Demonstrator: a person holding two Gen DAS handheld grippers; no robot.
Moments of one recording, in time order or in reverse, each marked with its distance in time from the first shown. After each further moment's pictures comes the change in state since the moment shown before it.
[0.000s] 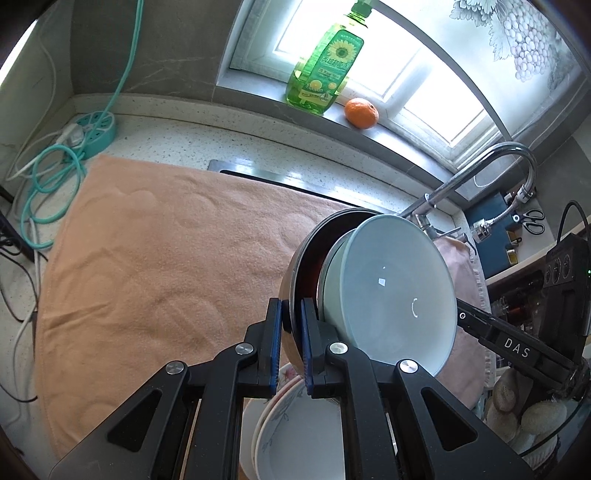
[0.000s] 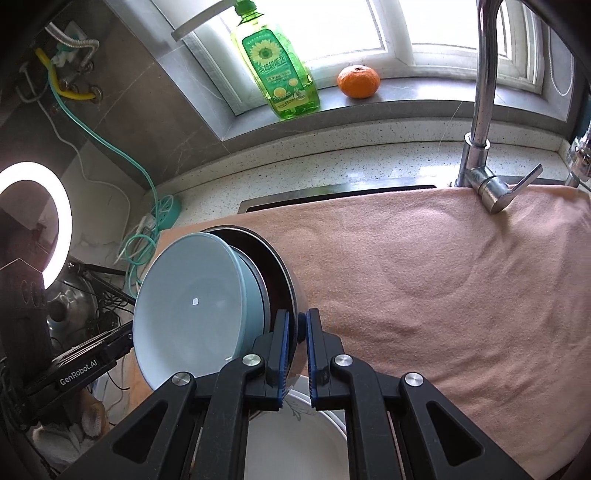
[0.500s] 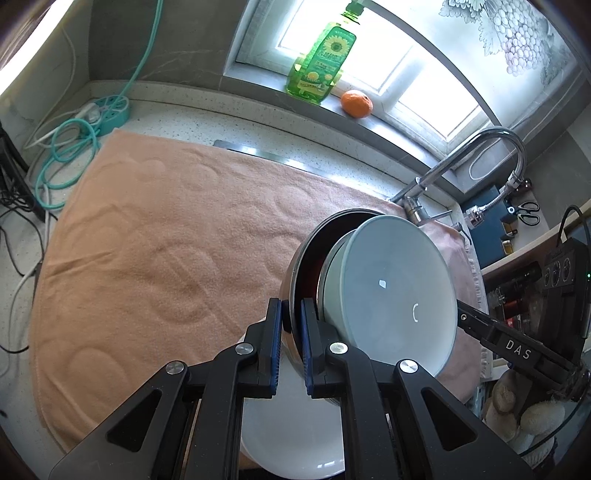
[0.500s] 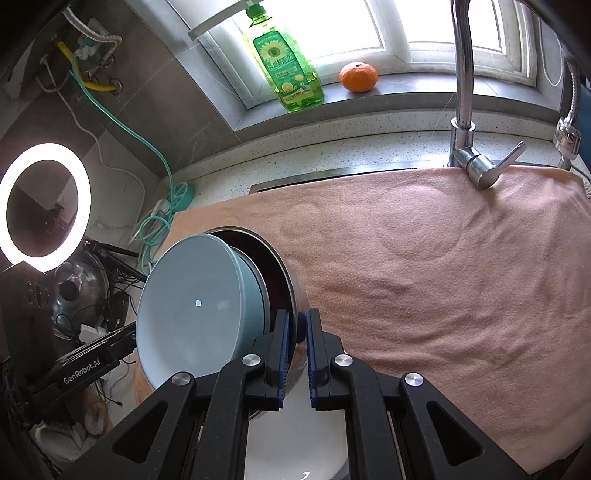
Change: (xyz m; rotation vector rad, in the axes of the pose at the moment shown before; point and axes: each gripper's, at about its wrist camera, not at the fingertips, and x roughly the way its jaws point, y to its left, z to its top) left arm -0.019 -0.012 -0.045 -0.027 -0.007 0.009; right arm -0.030 -0.006 -0.042 -0.014 0.004 0.036
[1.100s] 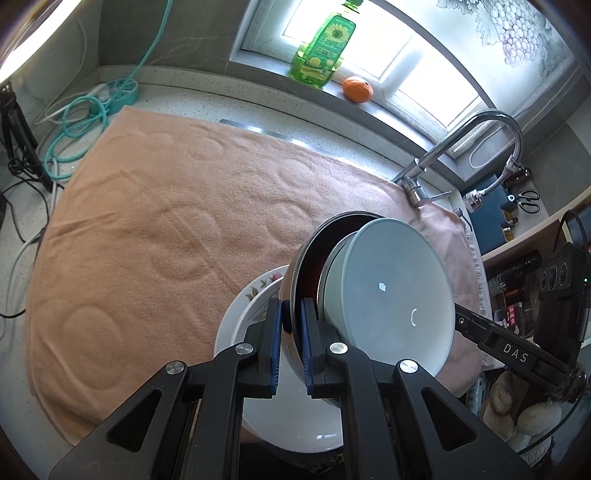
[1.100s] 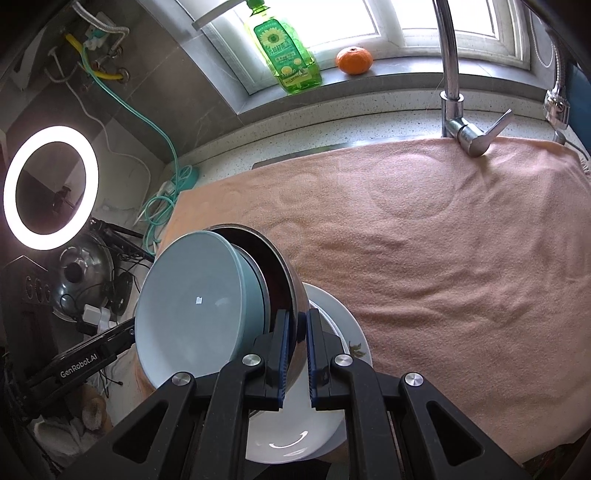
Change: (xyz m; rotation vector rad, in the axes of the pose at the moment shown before) left arm -0.005 -0.003 -0.036 -0.014 0.022 0.012; right arm -0.008 -0.008 -0.041 0.011 0.027 0.024
